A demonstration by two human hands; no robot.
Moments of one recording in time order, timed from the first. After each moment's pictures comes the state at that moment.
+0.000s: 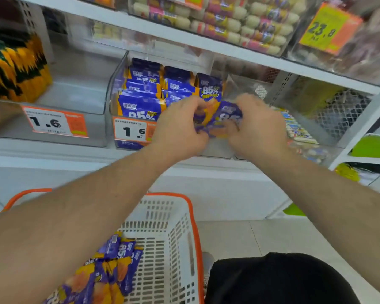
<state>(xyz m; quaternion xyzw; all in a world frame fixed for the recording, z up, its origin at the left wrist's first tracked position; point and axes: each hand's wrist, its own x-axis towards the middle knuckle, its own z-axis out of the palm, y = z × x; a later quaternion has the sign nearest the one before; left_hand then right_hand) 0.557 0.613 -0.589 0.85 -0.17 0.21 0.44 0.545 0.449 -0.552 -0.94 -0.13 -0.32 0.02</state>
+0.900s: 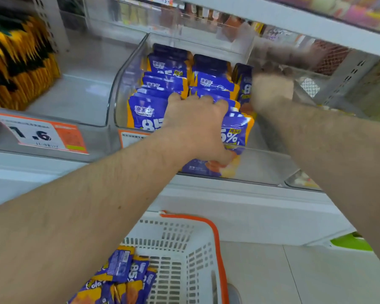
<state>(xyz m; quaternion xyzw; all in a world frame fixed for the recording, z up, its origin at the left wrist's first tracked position) 0.651 0.633 -0.596 0.99 -0.13 0.11 0.02 0.808 0.458 -0.595 -0.95 -0.05 -0.25 -0.17</state>
